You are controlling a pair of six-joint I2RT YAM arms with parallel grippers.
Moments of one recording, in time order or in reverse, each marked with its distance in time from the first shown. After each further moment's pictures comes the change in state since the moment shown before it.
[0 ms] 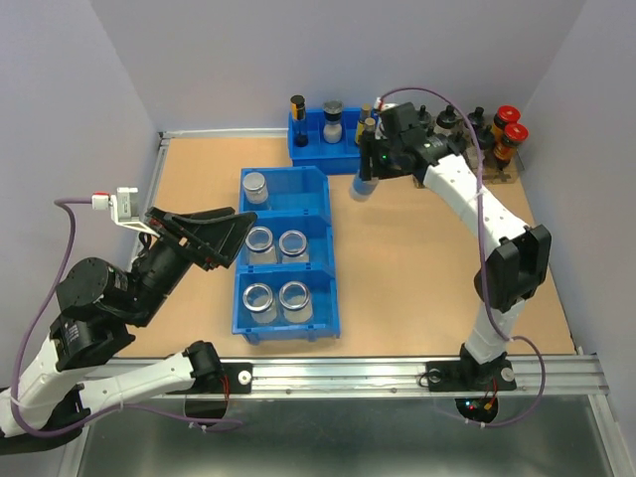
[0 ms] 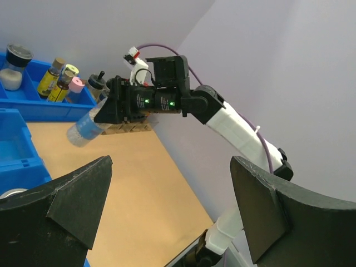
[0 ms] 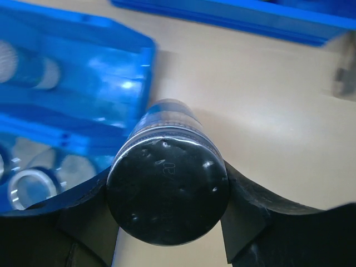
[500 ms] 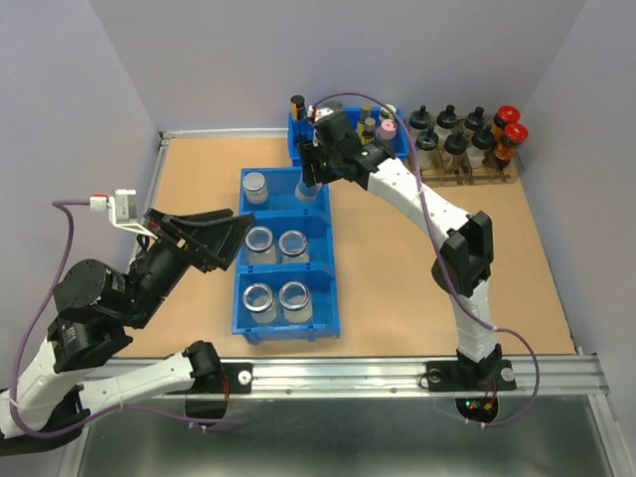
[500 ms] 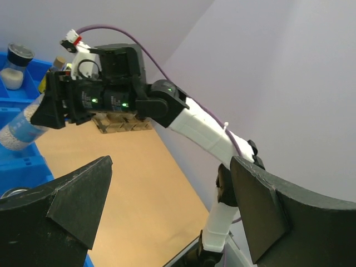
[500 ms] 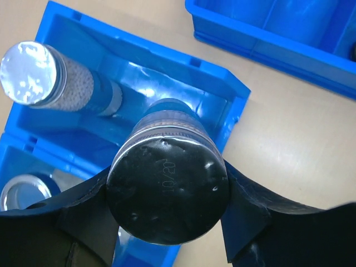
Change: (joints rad) left arm 0.000 -0.009 0.000 -0.011 0.005 0.005; right arm 0.247 0.249 0.262 0.087 0.076 0.003
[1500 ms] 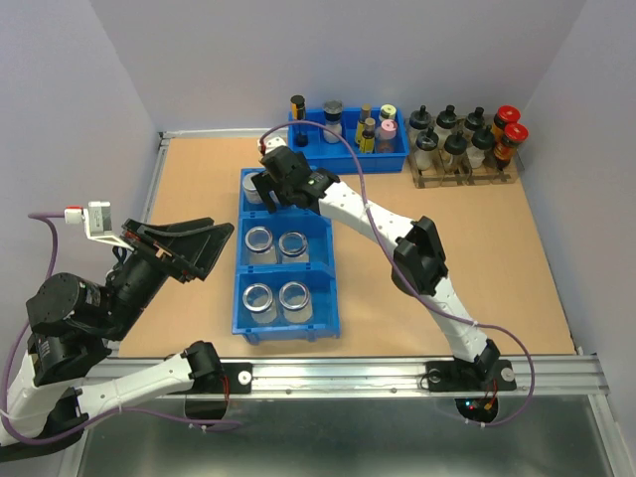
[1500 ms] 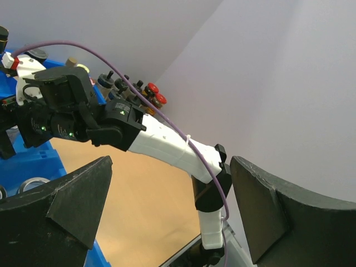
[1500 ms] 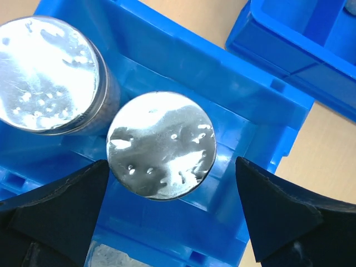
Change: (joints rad) left arm 0.000 -0.081 0.021 -0.103 -0.020 0.000; right arm 0.177 0.307 0.223 0.054 0.259 -0.116
